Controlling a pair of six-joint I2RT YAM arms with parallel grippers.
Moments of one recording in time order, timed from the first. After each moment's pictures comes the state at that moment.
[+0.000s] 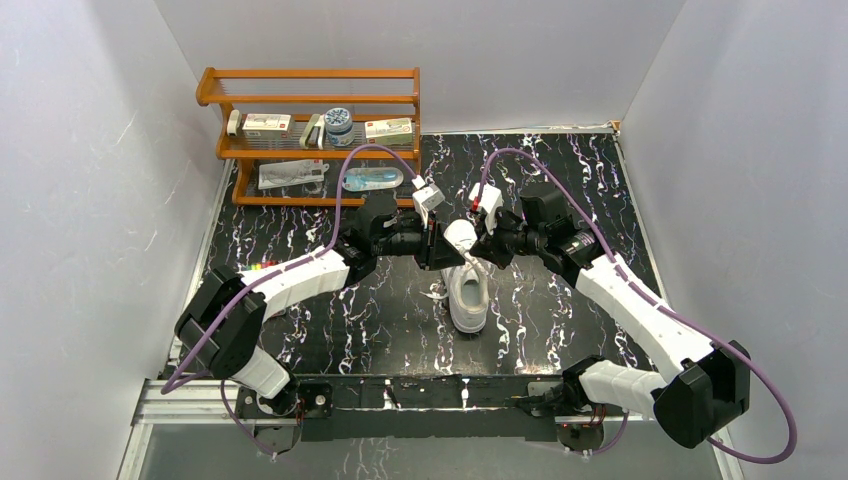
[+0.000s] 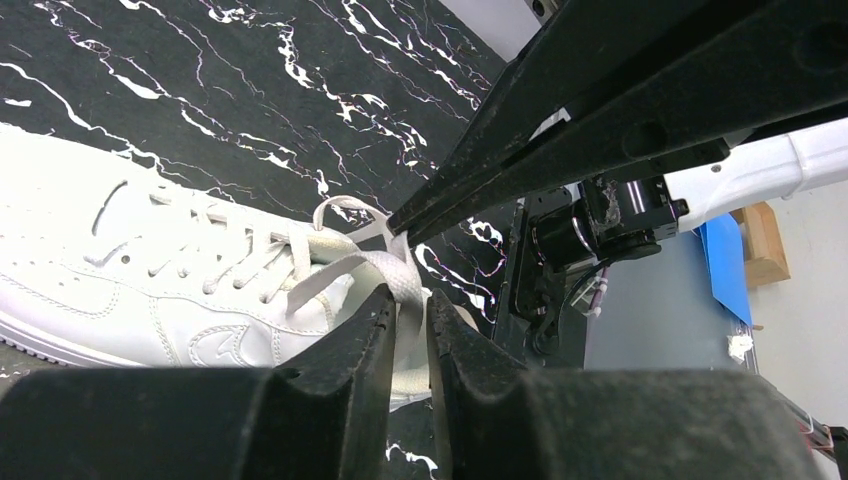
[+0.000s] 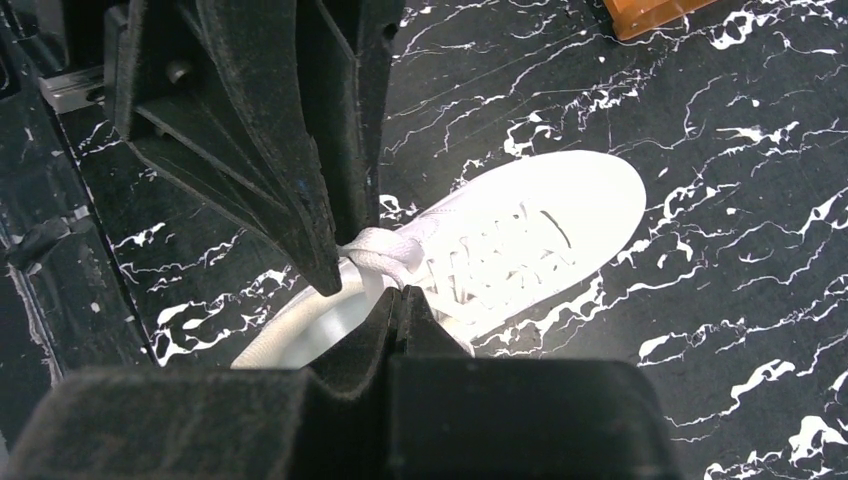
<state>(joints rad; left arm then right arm) -0.72 1.53 0.91 0.34 0.69 -0.42 0.54 1.13 0.97 -0.48 -0.50 -0.34</state>
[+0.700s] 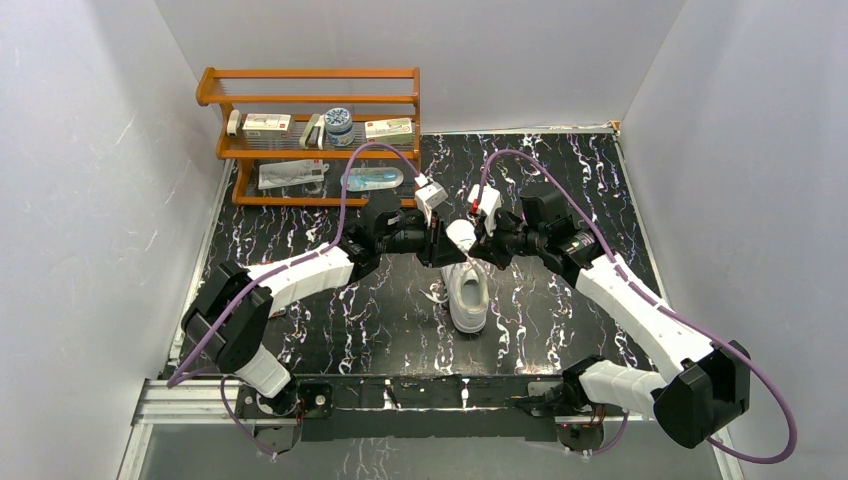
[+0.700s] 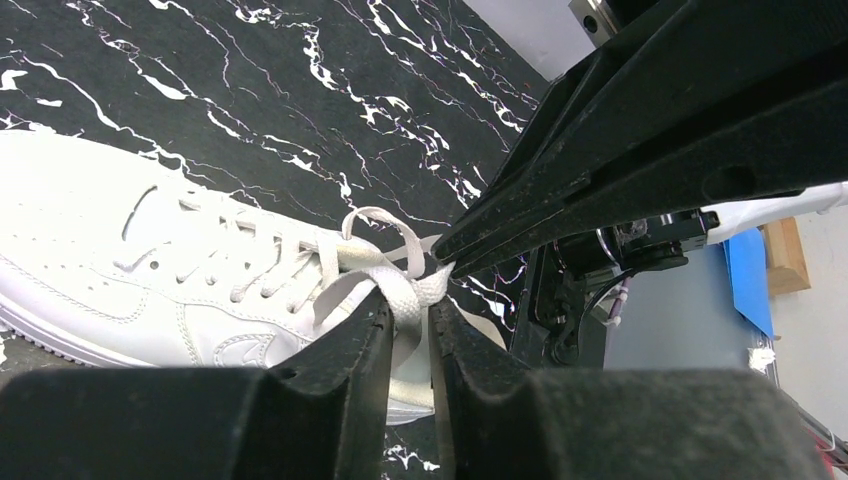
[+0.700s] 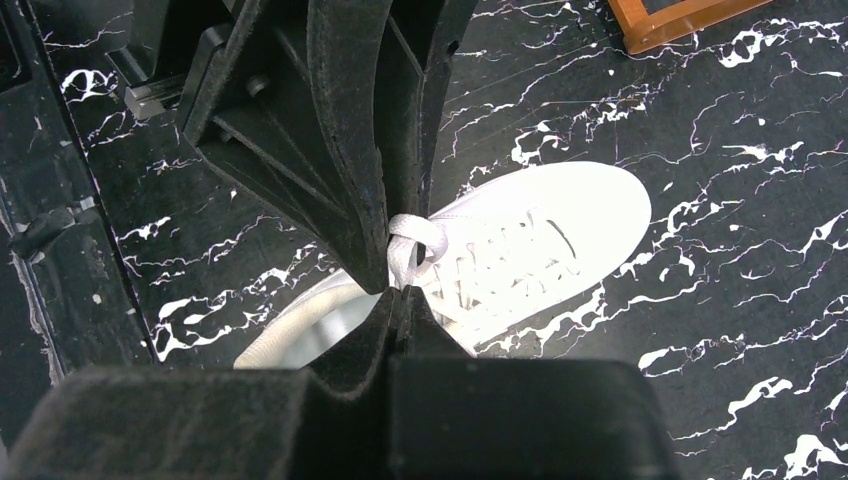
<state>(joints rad) -0.72 1.57 0.94 0.32 0.66 -0.40 0.54 1.13 0.97 -0.48 -0.54 -0.37</state>
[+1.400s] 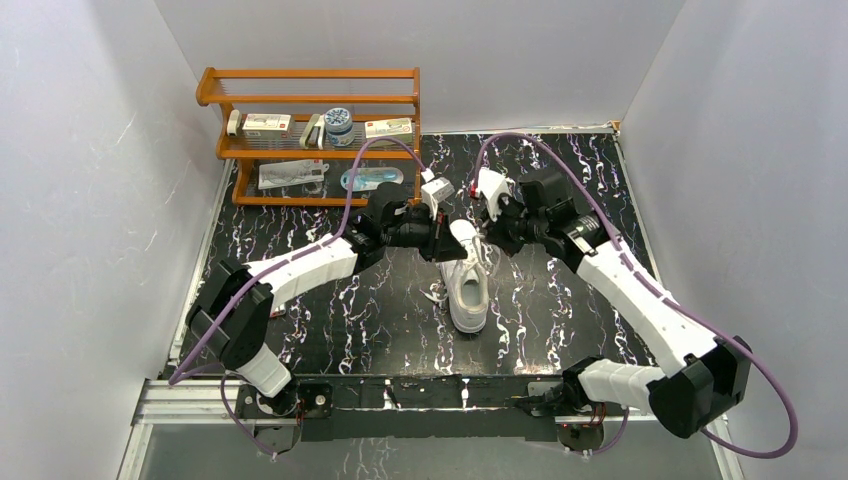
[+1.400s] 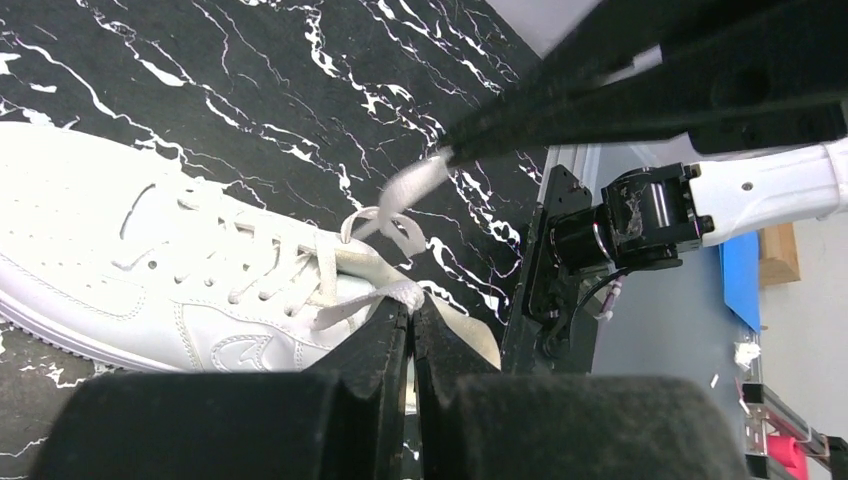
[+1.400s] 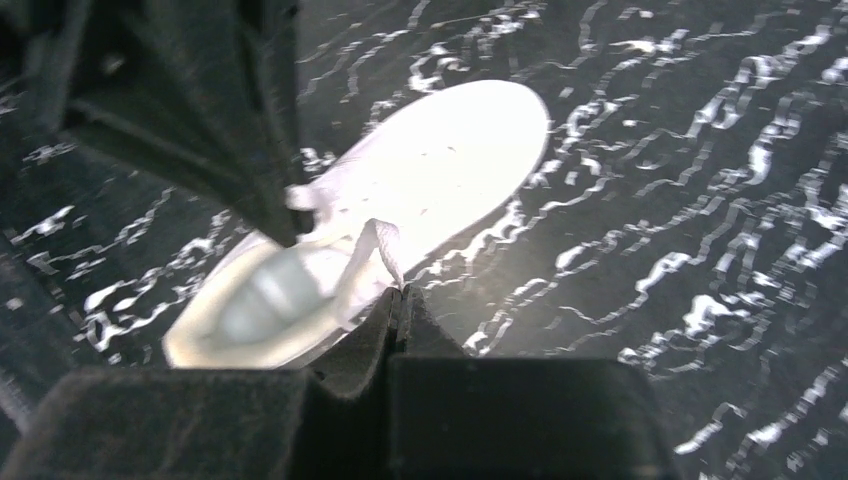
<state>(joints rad) -0.72 1.59 1.02 0.18 0.66 -0.37 0.54 1.16 1.10 -0.67 -0.34 -0.37</state>
